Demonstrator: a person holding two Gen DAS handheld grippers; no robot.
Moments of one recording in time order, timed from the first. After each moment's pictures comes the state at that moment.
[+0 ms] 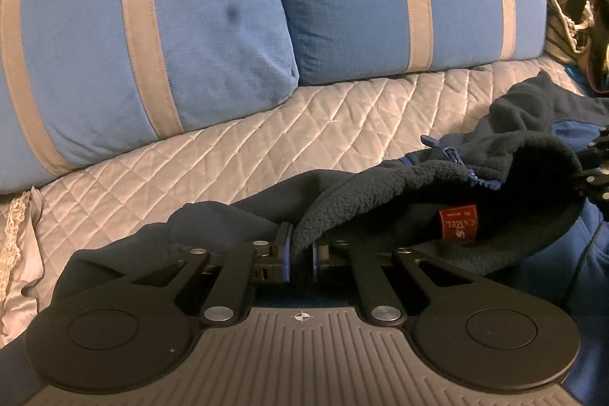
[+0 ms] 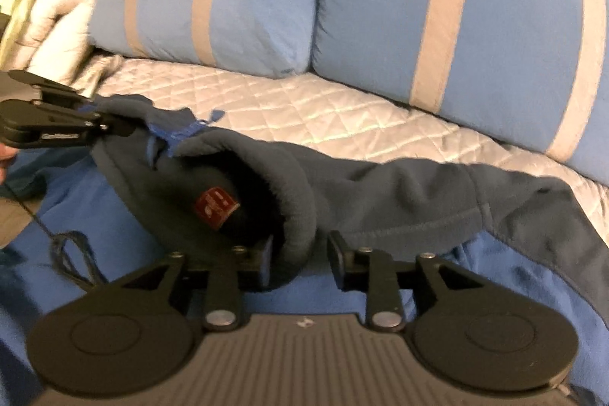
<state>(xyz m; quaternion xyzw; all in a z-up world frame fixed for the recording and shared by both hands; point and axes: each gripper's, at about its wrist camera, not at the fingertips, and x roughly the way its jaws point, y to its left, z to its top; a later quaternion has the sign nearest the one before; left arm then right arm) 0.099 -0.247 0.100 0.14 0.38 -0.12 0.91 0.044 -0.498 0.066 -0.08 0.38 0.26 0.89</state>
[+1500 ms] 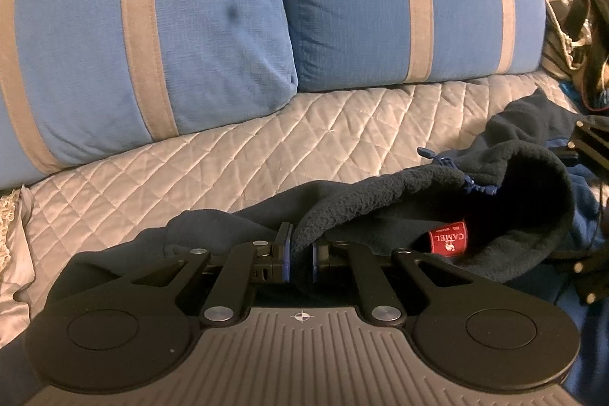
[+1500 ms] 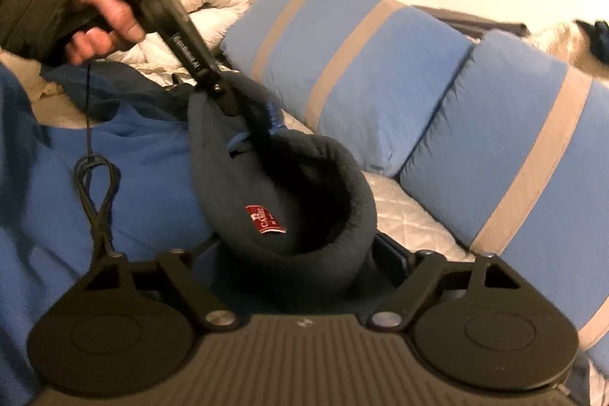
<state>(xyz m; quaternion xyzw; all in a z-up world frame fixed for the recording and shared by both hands) 0.112 -0.239 0.111 0.11 0.39 -0.14 0.90 0.014 -0.493 0.023 -0.23 0.14 0.42 0.87</state>
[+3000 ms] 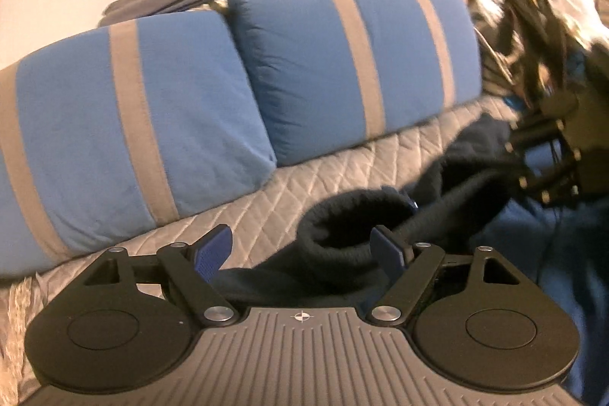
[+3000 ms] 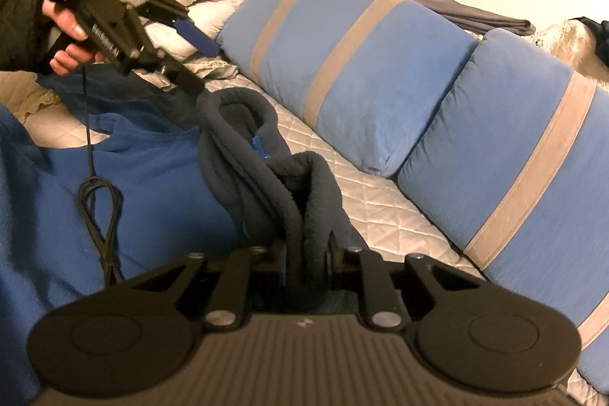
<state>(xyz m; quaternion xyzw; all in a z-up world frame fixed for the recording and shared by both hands) 0.065 -0.220 0.136 0.18 0.26 -0.23 0.92 0.019 -0.486 0.058 -0.24 0.18 0.42 0.86</state>
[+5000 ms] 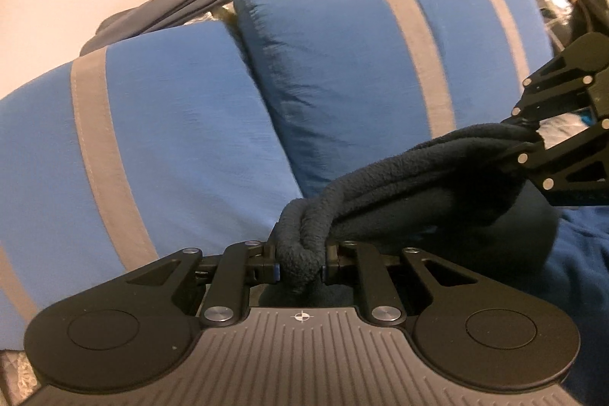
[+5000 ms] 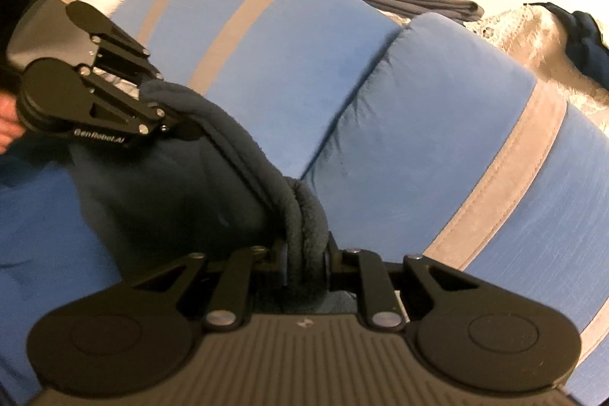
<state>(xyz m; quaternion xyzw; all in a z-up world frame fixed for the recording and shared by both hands) 0.190 -0.290 0.136 0.20 0.24 -0.14 0.94 0.168 -0.447 0.106 -0.25 0.20 0.31 0.89</state>
